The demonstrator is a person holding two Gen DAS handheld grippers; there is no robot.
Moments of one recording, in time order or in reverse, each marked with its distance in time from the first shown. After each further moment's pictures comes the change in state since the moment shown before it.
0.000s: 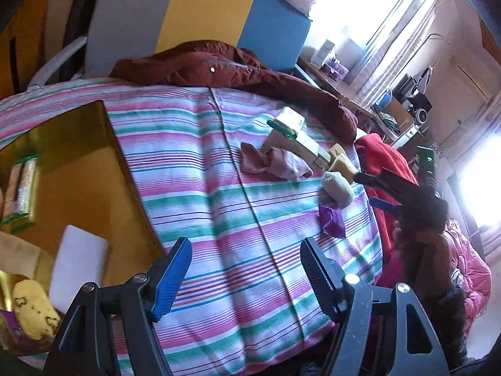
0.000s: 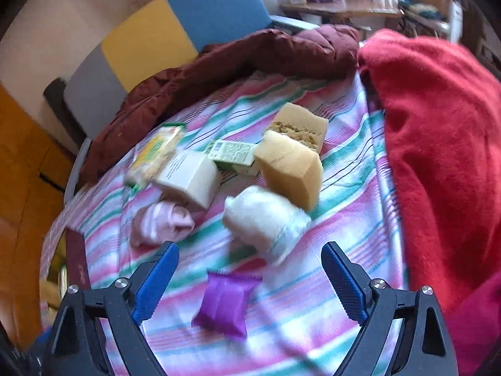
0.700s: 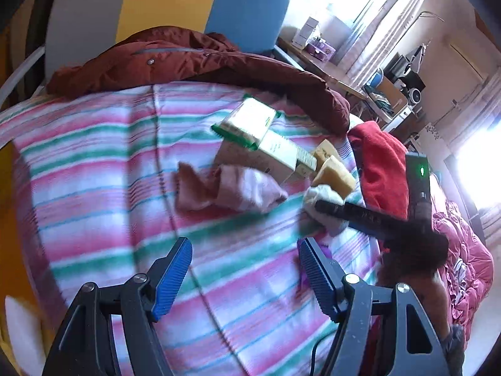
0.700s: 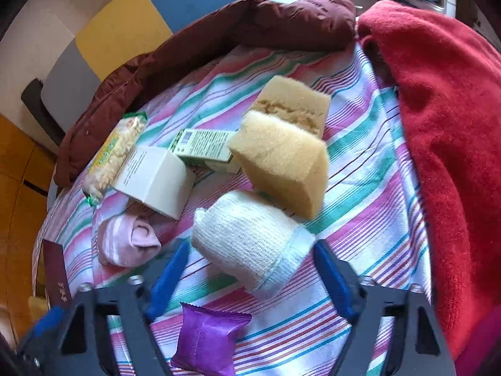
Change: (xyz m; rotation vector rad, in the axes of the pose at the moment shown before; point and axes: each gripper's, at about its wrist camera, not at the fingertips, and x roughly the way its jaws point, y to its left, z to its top) left arm 0.103 -0.060 0.059 0.081 0.066 -0.028; right arm 0.047 -0.007 0.002 0.011 0.083 -0.045
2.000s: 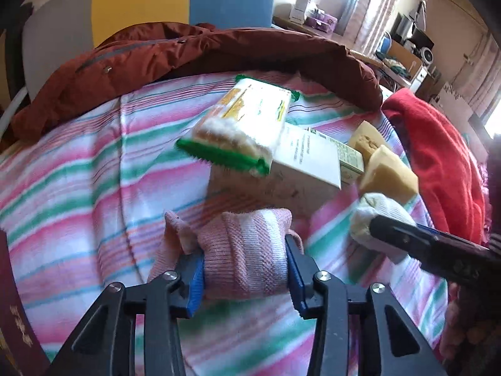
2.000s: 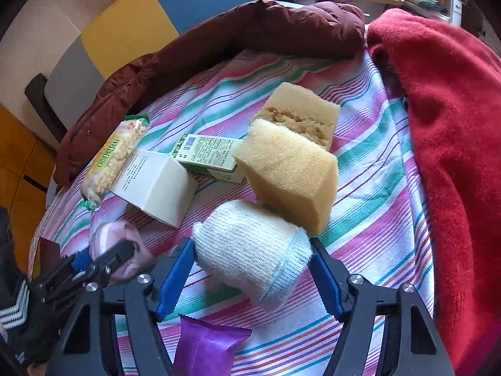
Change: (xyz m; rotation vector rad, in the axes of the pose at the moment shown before) left arm 0.086 -0.006 0.025 0.145 0.032 0.159; right arm 0.000 0.003 0.005 -0.032 -0.031 0.007
